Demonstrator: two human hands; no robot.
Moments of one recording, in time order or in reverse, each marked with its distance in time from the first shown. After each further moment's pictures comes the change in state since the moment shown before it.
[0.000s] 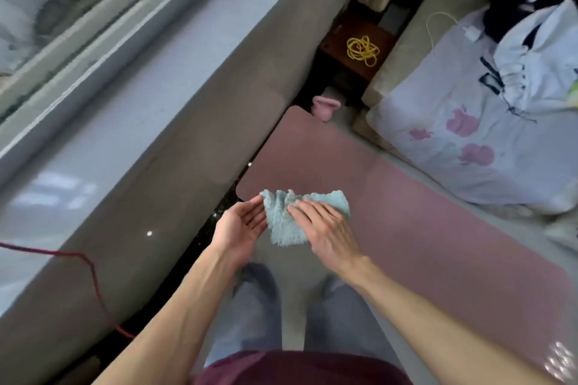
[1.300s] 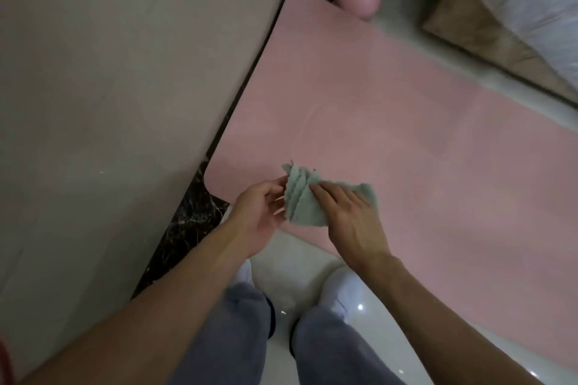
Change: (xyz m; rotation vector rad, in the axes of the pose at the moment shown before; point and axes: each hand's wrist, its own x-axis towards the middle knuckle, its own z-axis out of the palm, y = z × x) left_hand 0.534 -0.126 -0.046 0.252 0.019 -0.191; right_hand 0.082 0.204 0.503 0.207 -0.118 0.317
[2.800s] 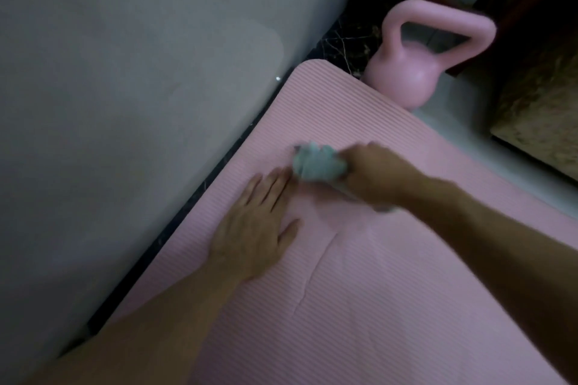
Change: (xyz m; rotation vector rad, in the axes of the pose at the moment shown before) left_hand 0.364 0.113 0.011 1.929 0.282 1.373; right_hand 0.348 0.150 0.052 -0.171 -0.260 0.101
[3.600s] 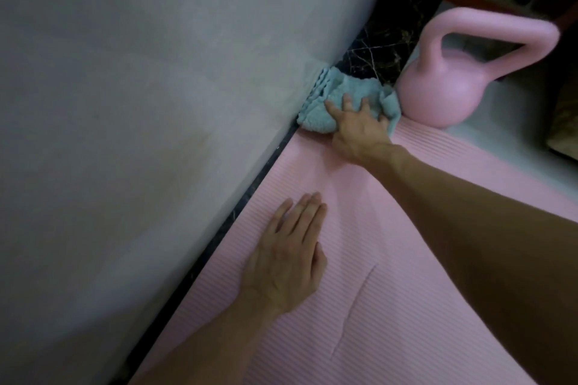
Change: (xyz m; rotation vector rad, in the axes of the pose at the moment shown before) left_hand 0.002 0.001 0.000 -0.077 0.084 -0.010; right_hand 0.140 -0.013 0.014 0.008 0.160 0.130
